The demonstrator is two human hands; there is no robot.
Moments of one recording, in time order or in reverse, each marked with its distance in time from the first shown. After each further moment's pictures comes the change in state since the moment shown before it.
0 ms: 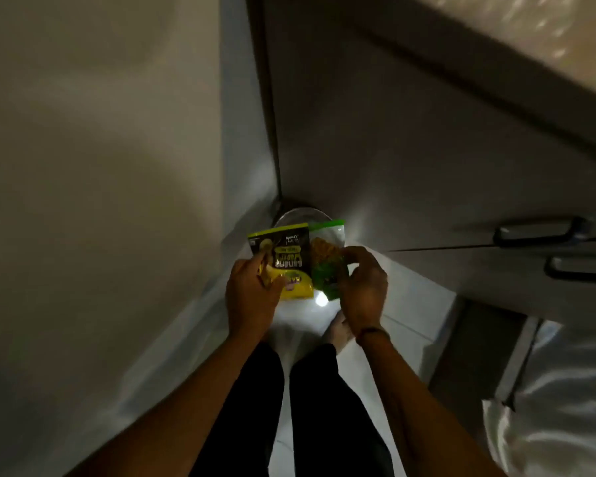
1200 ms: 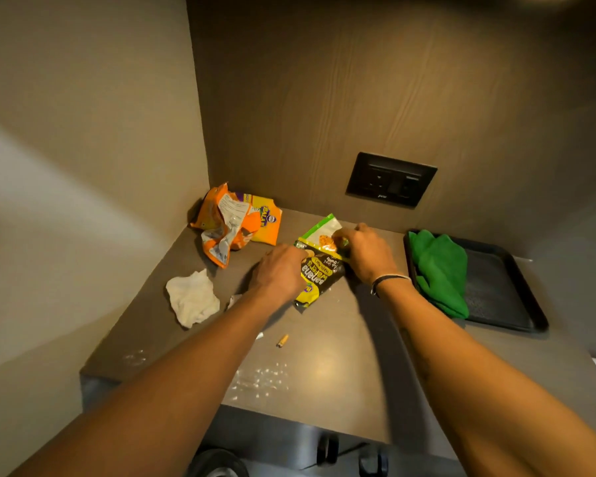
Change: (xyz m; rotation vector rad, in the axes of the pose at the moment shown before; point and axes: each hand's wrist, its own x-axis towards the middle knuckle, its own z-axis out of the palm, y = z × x) left_hand 0.034 0.535 -0.044 0.486 -0.069 0.844; right_hand 0.250 -0.189 -0.447 -0.606 0.334 -0.440
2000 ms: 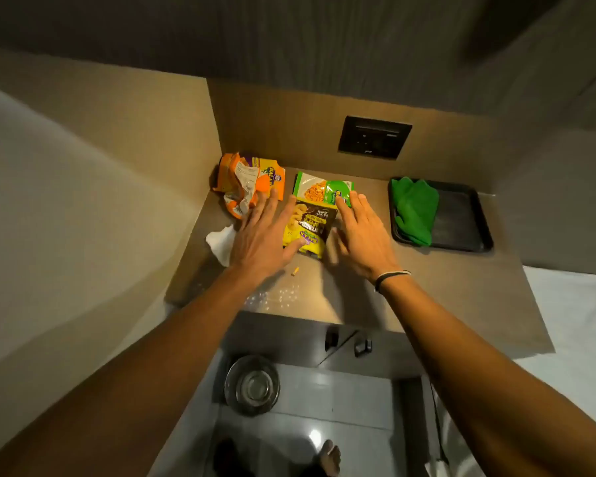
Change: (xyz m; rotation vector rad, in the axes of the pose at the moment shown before) left_hand -0.098 -0.011 -0.070 0.187 0.132 0.188; right_hand -0.130 -0.063 -0.079 0.041 0.007 -0.003
